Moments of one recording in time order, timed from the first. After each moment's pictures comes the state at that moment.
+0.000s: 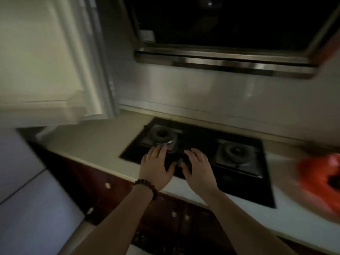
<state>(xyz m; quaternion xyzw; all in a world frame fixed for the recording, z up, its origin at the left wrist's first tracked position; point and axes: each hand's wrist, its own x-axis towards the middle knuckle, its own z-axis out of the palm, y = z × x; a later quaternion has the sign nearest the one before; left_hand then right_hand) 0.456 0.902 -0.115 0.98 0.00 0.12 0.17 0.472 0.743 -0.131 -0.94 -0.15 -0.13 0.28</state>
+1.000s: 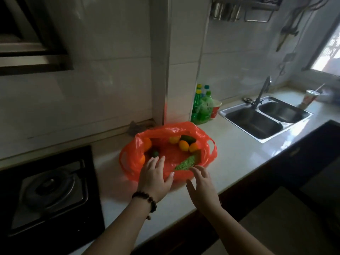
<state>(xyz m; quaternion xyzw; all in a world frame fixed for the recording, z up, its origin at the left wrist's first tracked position) 0.517 0.318 -0.177 0.88 -0.40 -0.02 0.25 0.385 0.208 -0.181 -0.90 0.32 -0.17 0.23</state>
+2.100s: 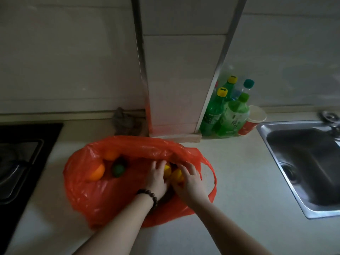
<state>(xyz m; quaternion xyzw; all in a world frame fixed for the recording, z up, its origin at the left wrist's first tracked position) 0.602 0.033 -0.275 0.94 -0.13 -0.15 0.28 0.541 -0.093 -0.262 -0.95 0.12 0.04 0.30</state>
